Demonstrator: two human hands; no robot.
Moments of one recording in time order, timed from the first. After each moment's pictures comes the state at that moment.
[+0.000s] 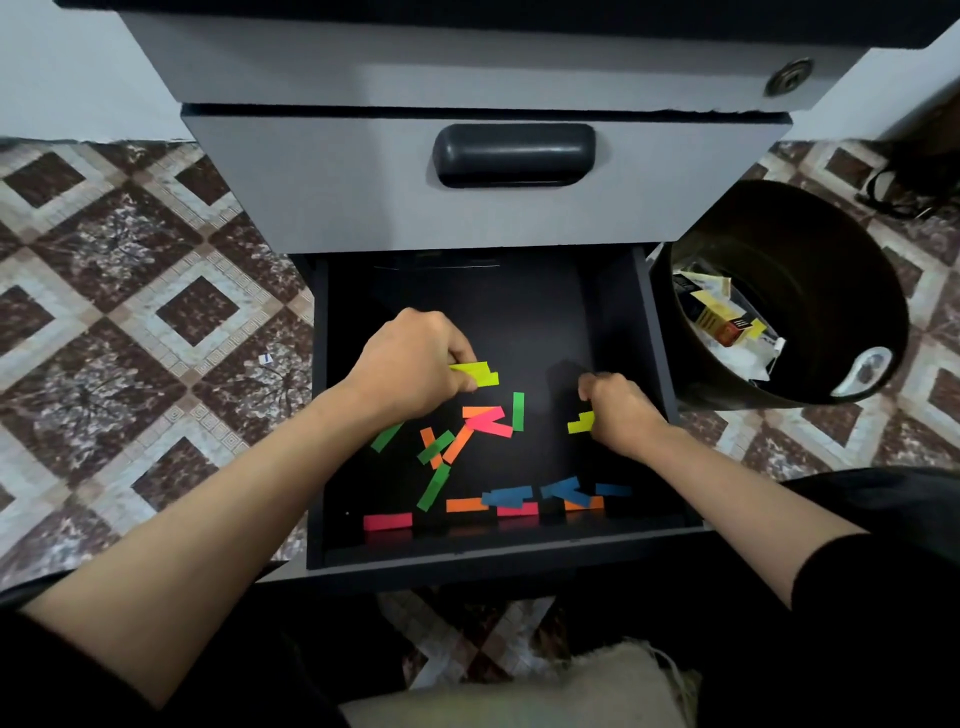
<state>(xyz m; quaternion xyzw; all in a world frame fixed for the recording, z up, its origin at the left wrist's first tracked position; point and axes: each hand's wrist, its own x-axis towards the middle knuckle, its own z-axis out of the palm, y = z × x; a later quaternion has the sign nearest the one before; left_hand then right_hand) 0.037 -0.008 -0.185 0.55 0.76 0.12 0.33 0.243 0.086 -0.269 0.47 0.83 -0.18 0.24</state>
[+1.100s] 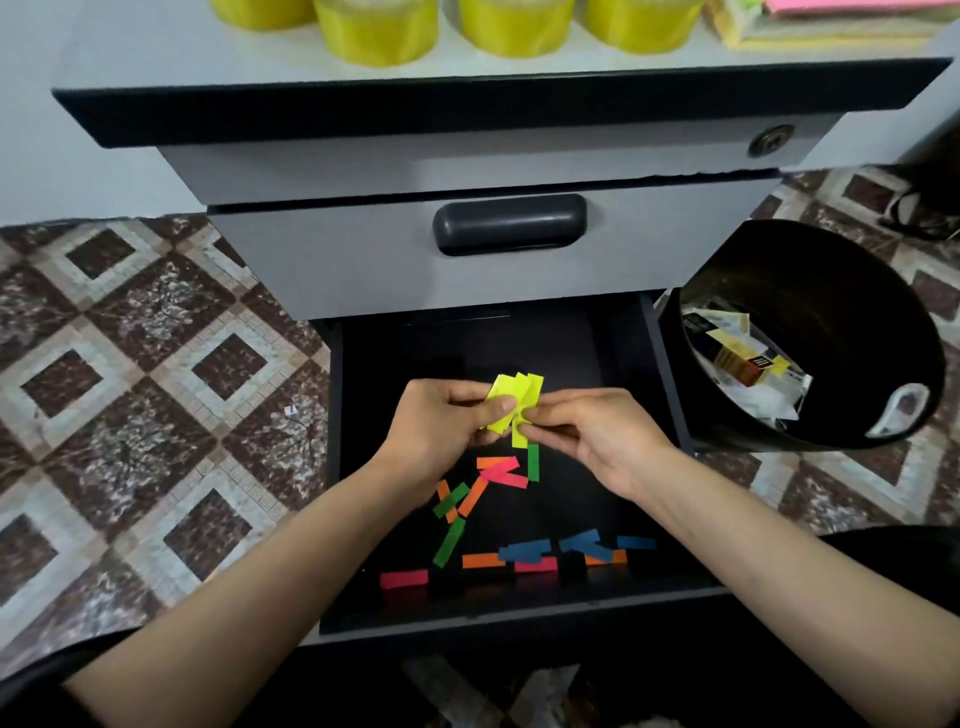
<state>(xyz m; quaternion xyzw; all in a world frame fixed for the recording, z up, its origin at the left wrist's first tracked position) 0.062 -0.011 -0.175 0.22 0.67 0.45 0.54 0.186 0.059 -0.179 0.56 0.31 -0.75 -0.16</state>
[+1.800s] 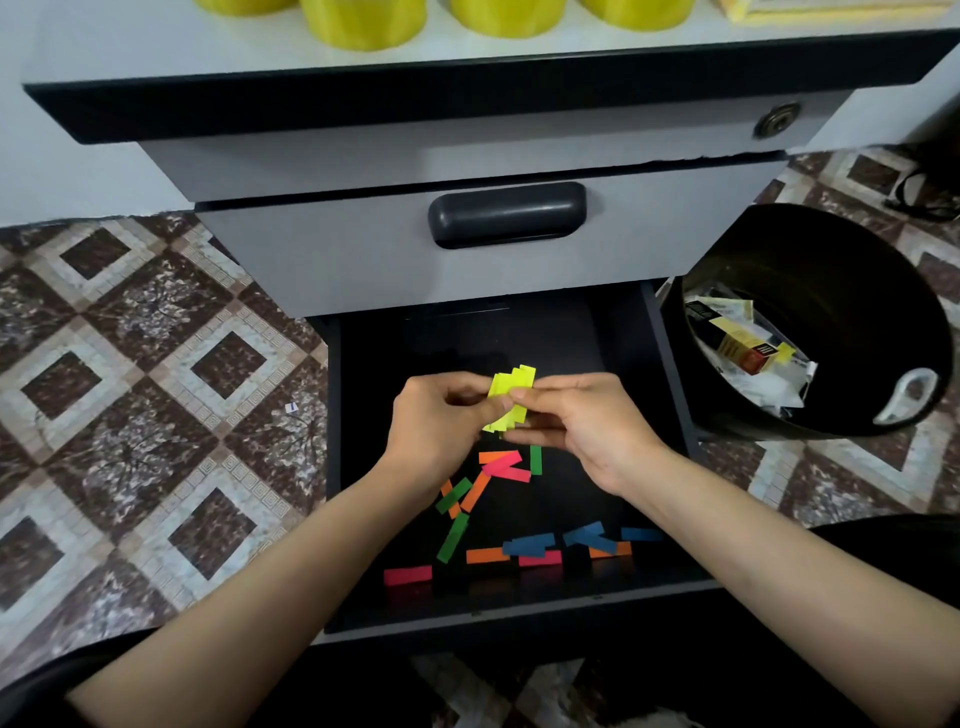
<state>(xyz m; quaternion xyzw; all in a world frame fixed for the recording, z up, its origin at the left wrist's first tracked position) 0.063 -0.011 -0.186 0.28 0.73 0.43 0.45 0.176 0.053 -0.178 0.54 0.39 -0.73 -0.16</state>
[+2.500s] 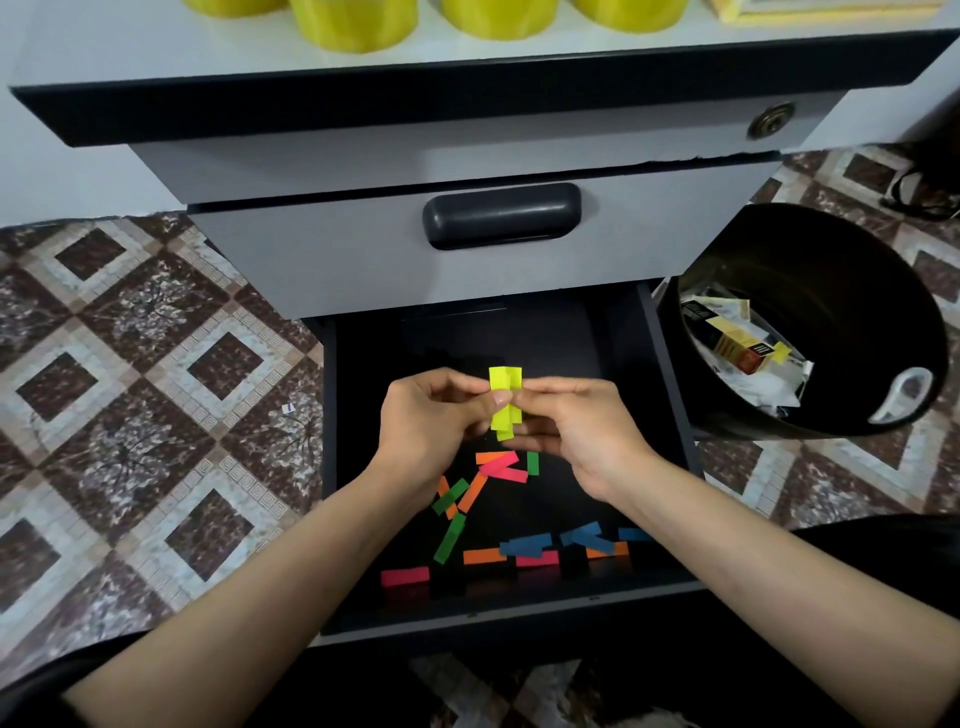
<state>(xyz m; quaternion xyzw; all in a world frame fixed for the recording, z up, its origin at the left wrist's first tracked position) 0.063 -0.011 -0.183 0.19 0.70 0.48 0.48 0.176 0.049 -0.180 0.56 0.38 -0.71 -0.18</state>
